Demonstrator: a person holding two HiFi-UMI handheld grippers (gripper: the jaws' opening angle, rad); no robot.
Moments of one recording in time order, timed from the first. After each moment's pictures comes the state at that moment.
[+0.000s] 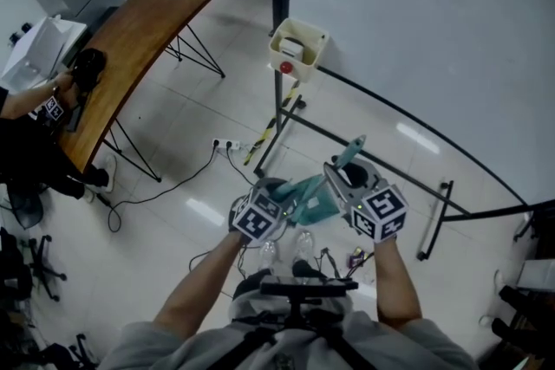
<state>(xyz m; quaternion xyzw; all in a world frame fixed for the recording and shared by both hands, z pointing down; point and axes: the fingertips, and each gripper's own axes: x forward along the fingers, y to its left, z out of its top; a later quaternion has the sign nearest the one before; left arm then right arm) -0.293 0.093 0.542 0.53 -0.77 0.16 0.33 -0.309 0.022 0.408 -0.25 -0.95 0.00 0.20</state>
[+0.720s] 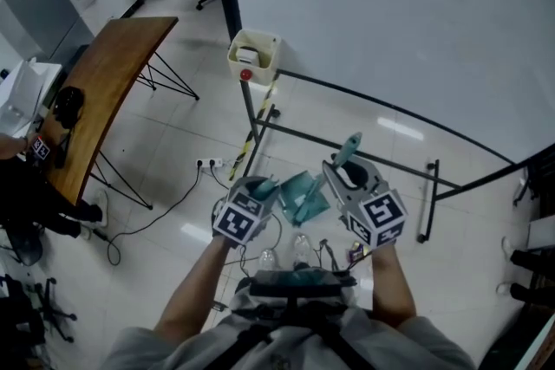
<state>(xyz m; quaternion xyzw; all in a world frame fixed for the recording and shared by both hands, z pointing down) -0.284 0.088 0.491 0.54 -0.76 0.18 0.31 -0.256 -0.015 0.361 -0.15 -0.98 -0.03 0.15</state>
